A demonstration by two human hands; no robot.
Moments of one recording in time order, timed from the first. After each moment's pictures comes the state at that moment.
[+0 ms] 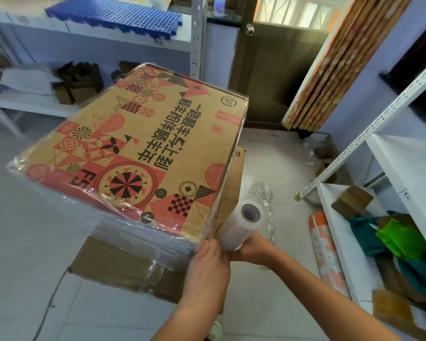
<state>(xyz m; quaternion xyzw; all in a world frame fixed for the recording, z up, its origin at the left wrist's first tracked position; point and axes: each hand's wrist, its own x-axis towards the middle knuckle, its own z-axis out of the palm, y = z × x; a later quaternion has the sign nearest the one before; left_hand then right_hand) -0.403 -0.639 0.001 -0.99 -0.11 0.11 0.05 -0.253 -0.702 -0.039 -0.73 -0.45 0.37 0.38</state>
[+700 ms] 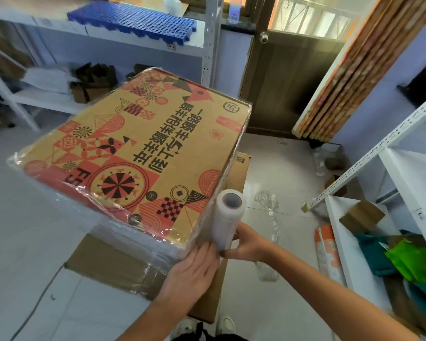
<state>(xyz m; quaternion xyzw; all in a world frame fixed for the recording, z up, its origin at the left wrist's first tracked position) -0.414 -0.619 -0.025 -0.99 -0.07 -0.12 0.09 -0.226 -0.688 -0.035 -0.71 -0.46 0.42 0.33</state>
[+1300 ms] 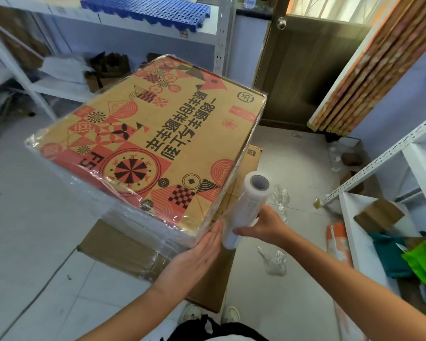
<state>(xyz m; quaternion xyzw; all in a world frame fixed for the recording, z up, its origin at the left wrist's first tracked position) -0.432 -0.597 -0.035 -0.94 0.00 0.11 0.33 -0.188 -0.689 -0.045 -0.79 -0.41 0.33 0.33</state>
